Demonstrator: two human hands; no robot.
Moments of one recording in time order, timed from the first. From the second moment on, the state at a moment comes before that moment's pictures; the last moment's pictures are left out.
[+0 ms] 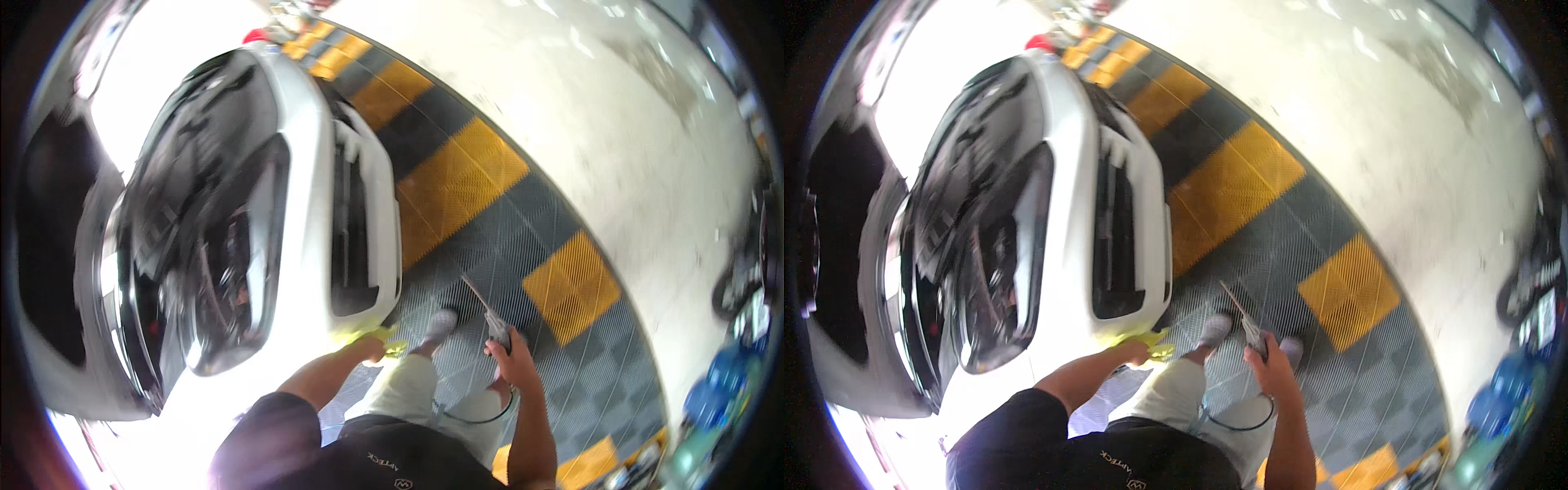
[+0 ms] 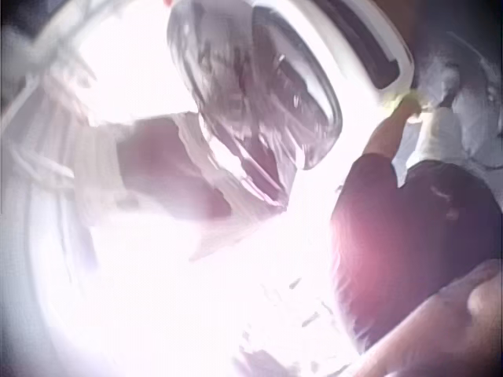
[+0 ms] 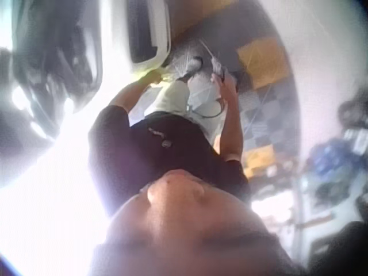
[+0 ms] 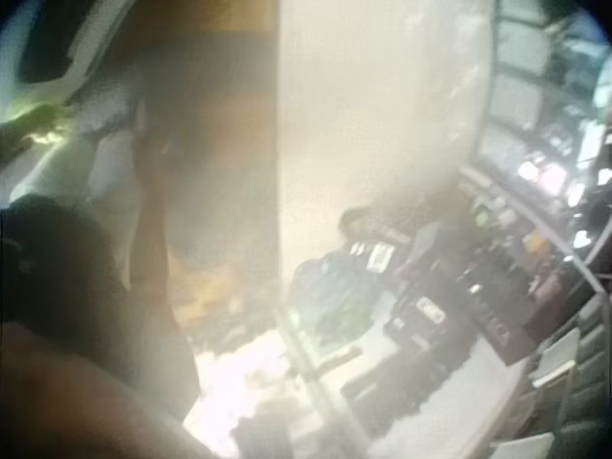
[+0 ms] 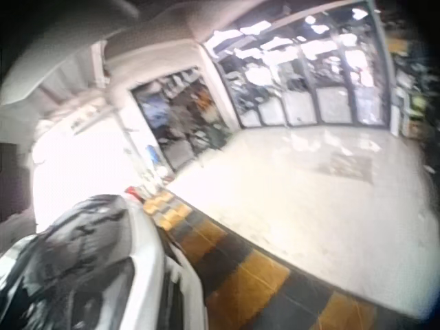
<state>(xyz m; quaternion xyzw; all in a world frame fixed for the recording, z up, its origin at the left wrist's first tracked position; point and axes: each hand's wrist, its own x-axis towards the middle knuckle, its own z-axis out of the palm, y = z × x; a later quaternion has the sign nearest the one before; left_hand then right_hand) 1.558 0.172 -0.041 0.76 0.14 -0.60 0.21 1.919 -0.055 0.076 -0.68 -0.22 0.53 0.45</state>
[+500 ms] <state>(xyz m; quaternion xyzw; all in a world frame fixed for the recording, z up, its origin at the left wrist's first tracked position) 1.416 0.070 0.299 0.34 0.72 0.59 0.13 1.830 0.056 0.249 -0.42 -0.78 0.35 0.30</state>
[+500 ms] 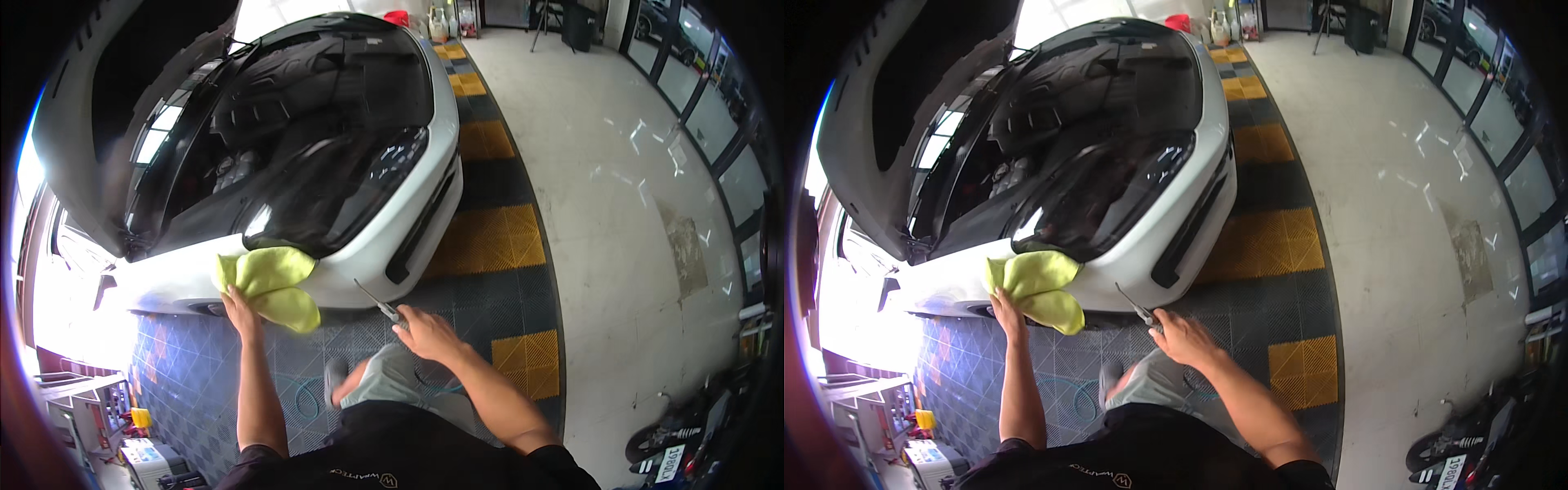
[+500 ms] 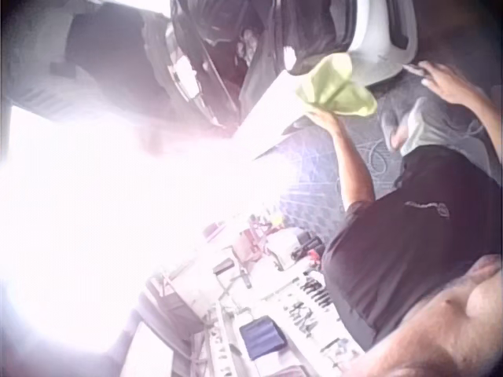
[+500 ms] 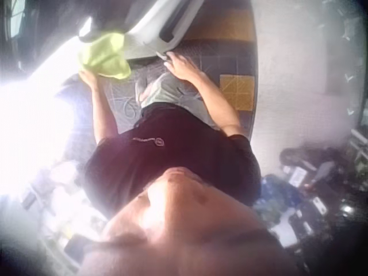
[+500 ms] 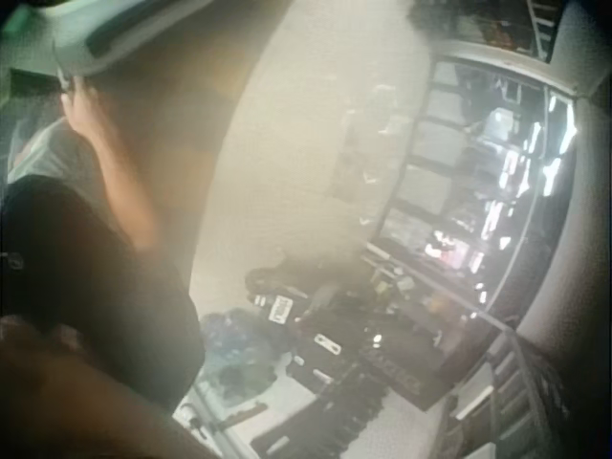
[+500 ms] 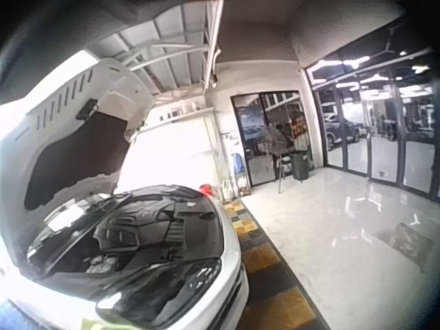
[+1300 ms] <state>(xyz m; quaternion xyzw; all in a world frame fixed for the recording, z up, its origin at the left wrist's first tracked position) 1.500 0.144 0.192 0.32 0.83 0.46 0.00 1.889 0.262 0.219 -0.59 -0.74 0.26 0.21</state>
